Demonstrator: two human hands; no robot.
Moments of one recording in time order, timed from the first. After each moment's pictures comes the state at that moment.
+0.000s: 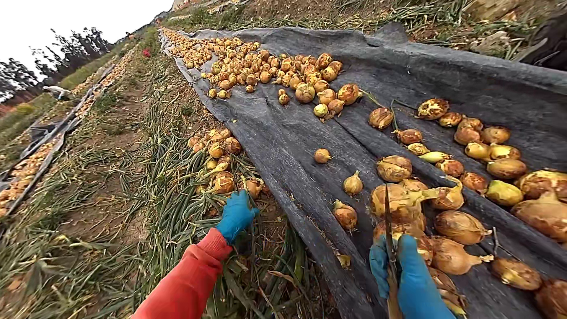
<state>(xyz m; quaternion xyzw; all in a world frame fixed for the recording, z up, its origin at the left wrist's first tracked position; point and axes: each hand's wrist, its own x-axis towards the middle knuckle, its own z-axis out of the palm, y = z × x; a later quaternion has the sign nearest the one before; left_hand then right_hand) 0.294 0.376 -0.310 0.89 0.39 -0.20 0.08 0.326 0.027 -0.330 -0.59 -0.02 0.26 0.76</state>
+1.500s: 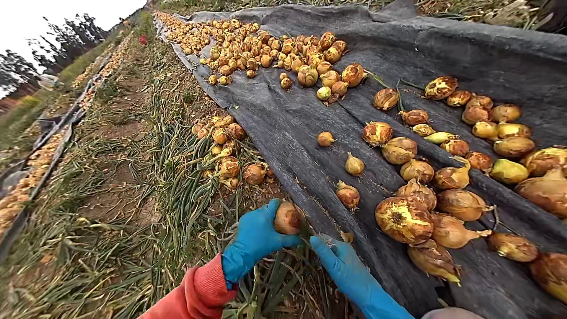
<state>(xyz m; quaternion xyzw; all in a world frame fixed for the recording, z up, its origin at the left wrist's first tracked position) 0.221 0.273 -0.240 0.94 0.22 -0.13 0.20 0.272 0.078 -0.339 -0.69 -0.18 0.35 0.60</state>
